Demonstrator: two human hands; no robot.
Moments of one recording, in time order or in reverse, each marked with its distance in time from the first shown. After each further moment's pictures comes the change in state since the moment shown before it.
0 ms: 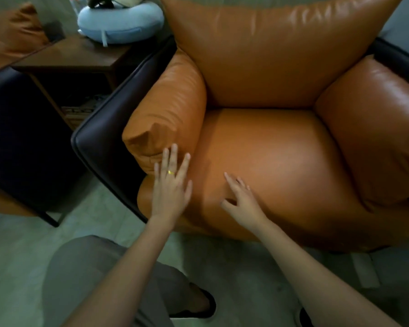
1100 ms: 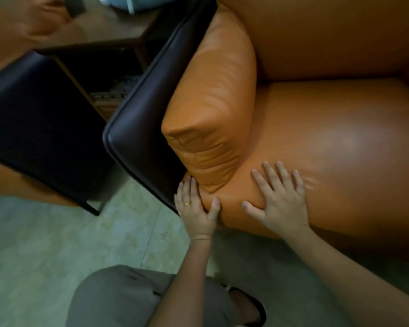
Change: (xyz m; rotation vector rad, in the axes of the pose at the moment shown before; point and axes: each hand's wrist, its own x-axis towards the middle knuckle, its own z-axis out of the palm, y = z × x) left_hand -0.052 -0.070 0.103 -0.382 0.226 -0.396; right_hand 0.052 0.002 0.075 -0.736 0.397 -0.238
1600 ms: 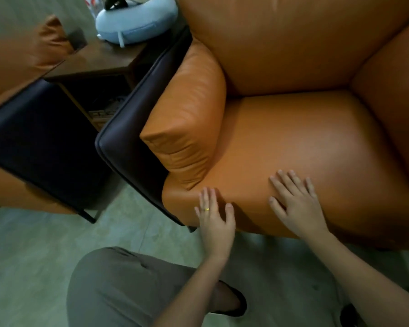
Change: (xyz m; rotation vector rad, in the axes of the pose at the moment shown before) left_hand -0.070 0.121 -0.012 -0.124 -0.347 -0.217; right_hand -0.061 0.102 -0.037 0.082 -0.160 0.122
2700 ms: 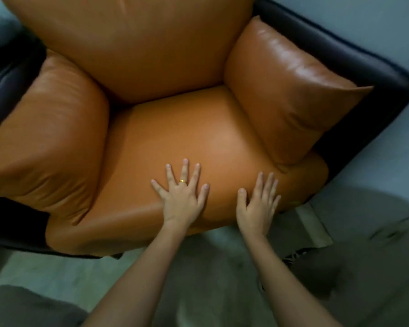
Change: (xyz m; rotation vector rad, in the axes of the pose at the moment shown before) left_hand 0.018 0.139 0.112 0.747 -0.336 0.559; right_hand -0.074 0.103 0.009 0.364 0.378 0.813
